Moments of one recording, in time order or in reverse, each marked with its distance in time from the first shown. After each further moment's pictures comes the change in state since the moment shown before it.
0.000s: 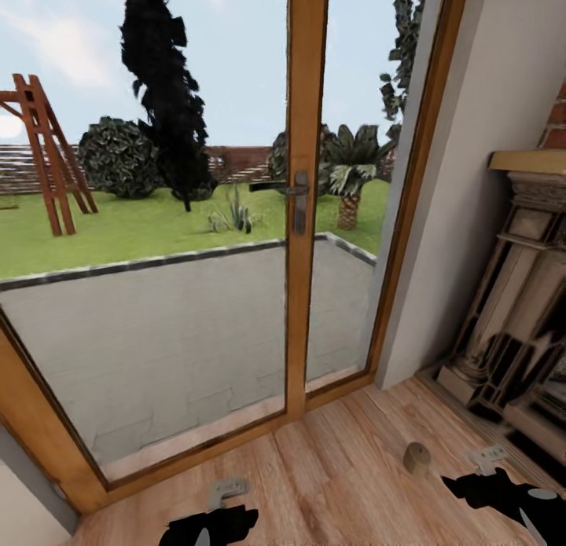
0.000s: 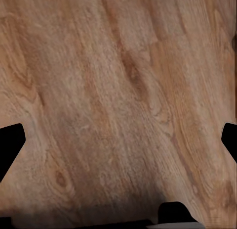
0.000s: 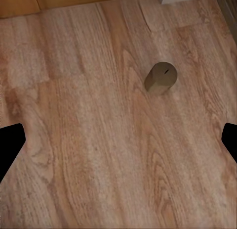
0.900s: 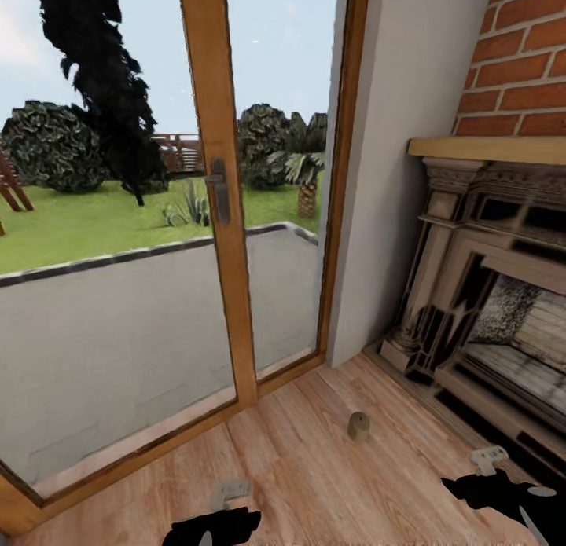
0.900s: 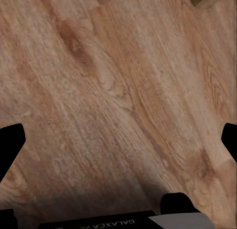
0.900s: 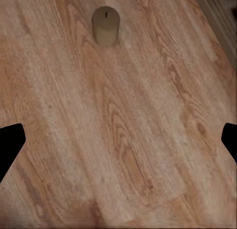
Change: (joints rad) left arm 0.008 0.000 -0.030 -0.009 0.002 -0.005 0.006; right arm -0.002 -0.001 -0.003 -0.008 -0.004 0.042 0.016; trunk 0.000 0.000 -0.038
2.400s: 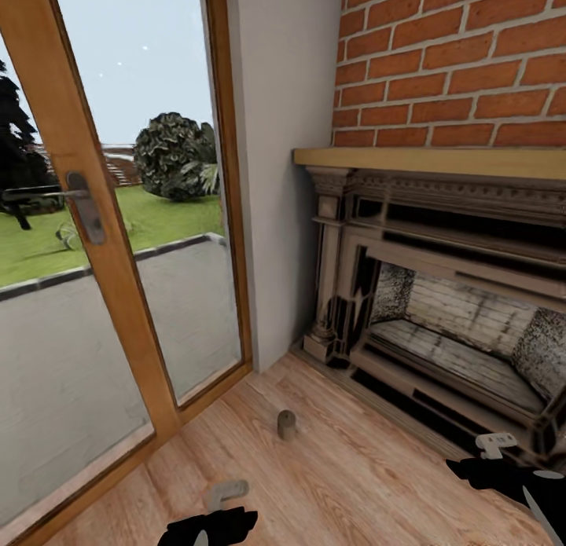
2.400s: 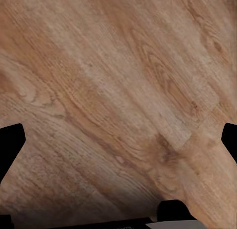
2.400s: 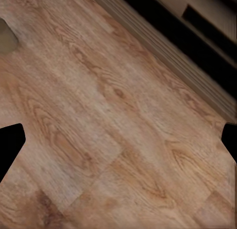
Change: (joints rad) left arm -0.002 0.015 0.004 0.003 0.036 0.003 0.004; right arm 0.004 0.004 -0.094 -0.115 0.004 0.109 -0.009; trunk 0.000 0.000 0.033
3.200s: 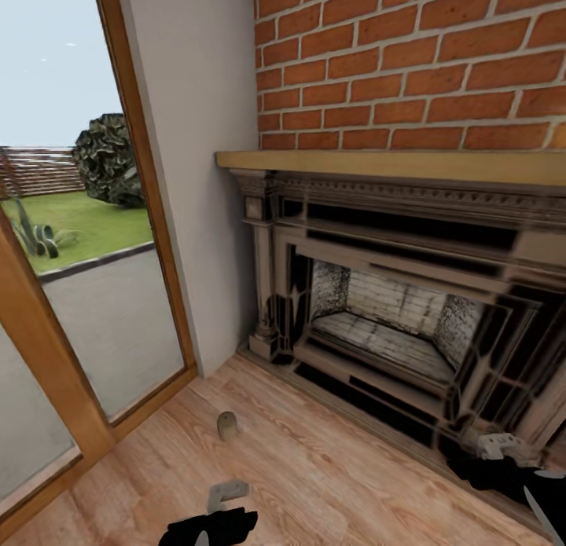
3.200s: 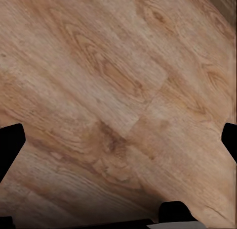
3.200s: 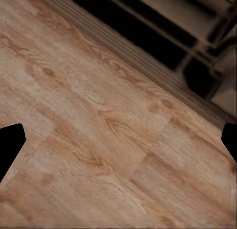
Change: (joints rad) left arm 0.000 -0.001 -0.003 0.003 -0.003 -0.001 0.003; right arm -0.002 -0.001 -0.005 0.003 0.000 0.013 0.000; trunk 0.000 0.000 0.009
